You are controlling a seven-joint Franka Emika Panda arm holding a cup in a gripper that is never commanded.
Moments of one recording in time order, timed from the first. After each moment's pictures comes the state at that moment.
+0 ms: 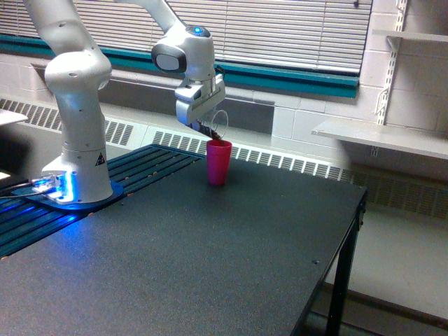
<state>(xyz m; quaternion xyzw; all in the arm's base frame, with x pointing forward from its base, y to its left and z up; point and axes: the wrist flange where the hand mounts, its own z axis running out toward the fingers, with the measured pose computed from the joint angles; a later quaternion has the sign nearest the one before) 0.202 0.280 0.287 -0.88 0.45 0.10 0.14</state>
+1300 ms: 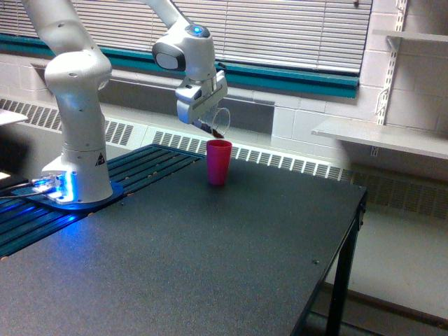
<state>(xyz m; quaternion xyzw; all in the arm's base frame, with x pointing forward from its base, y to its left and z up) 0.207 0.275 0.294 -0.87 0.46 0.12 0.17</state>
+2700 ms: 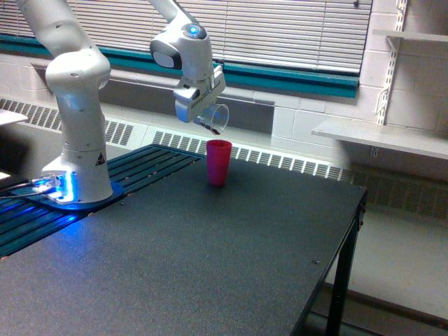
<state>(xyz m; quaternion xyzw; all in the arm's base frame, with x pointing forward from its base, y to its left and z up) 0.205 0.265 0.302 -0.86 0.44 0.16 0.20</state>
